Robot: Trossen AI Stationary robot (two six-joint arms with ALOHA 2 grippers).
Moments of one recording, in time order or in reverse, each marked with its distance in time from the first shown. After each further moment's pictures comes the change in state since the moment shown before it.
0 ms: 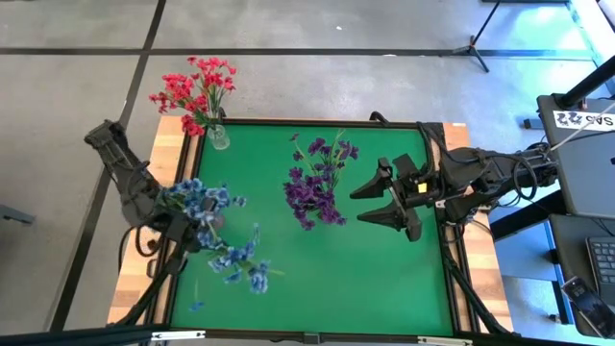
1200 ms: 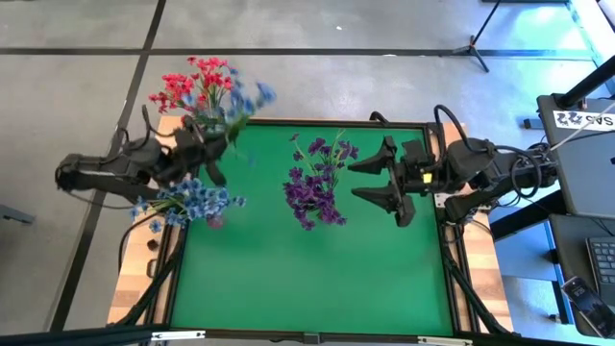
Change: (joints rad) left arm 0.770 -0.122 0.043 0.112 -0.166 0.036; right arm -0.038 0.003 0.001 0.159 0.157 -0.193
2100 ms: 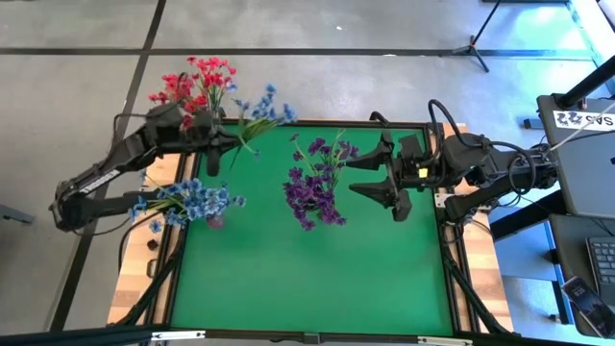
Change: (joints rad) left arm 0.654 0.073 0.118 -0.460 0.975 -0.249; right arm -0.041 0.001 0.000 -0.018 -0.056 0.002
